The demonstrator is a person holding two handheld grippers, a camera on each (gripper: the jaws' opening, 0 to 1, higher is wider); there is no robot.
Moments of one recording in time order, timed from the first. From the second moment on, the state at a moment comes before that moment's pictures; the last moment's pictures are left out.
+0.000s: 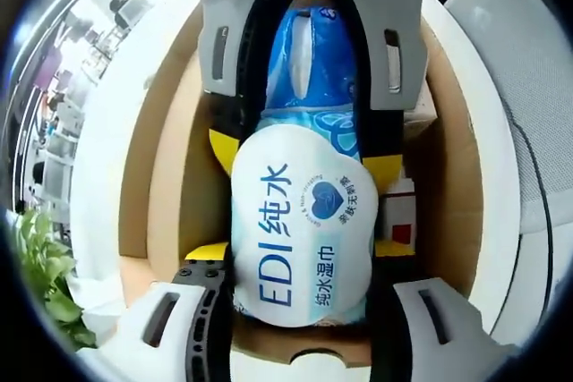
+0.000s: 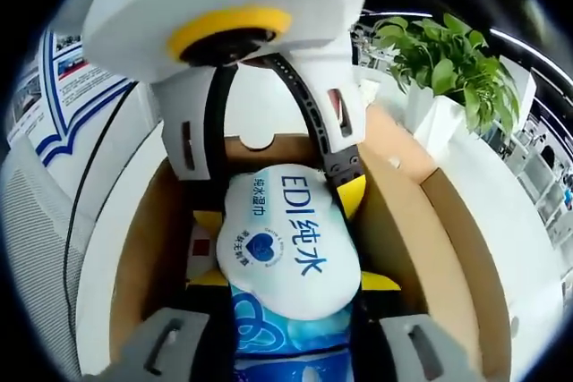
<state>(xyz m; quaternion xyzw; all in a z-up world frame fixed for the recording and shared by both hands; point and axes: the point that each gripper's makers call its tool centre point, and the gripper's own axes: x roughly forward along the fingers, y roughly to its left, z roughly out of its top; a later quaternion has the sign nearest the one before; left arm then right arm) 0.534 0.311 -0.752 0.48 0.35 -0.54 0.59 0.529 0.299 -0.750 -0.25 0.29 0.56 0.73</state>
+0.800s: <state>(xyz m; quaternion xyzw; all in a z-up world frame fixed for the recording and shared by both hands) 0.530 0.312 -0.718 0.49 0.35 -0.53 0.59 0.528 0.301 -0.718 -0.25 0.26 0.57 0.74</state>
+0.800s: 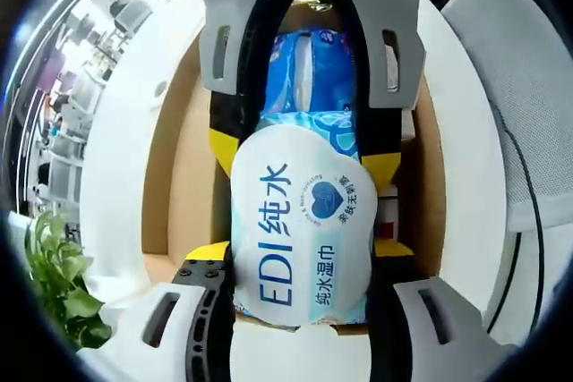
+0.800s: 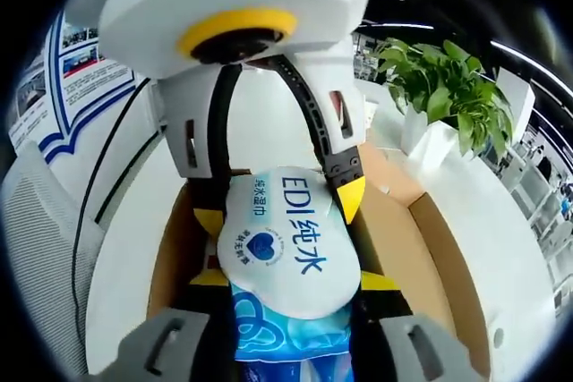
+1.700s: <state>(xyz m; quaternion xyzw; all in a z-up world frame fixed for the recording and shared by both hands) 0.514 0.309 -0.681 0.48 0.35 -0.53 0.60 0.513 0.297 -0.679 -0.26 0.25 0.58 0.74</state>
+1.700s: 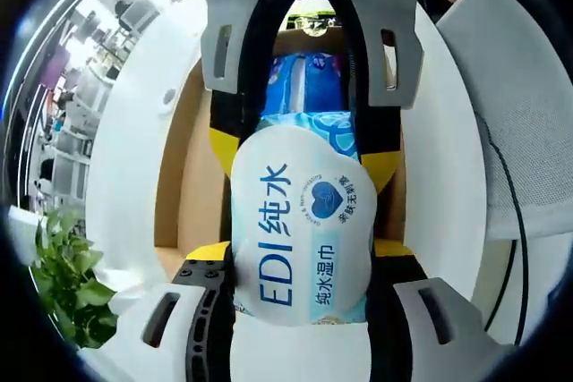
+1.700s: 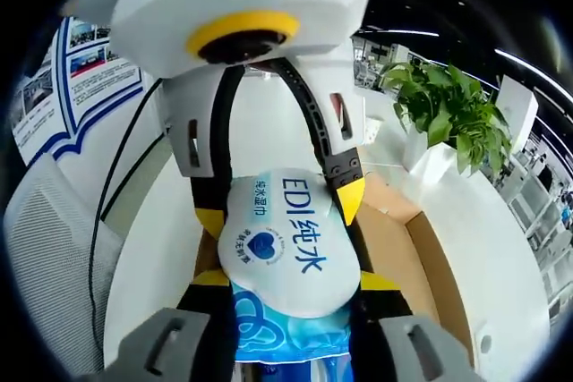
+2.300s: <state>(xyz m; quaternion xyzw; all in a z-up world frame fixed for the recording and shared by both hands) 0.506 0.280 -0.665 0.48 0.35 -0.54 0.60 0.505 0.268 -0.661 -0.25 0.26 0.57 0.74</state>
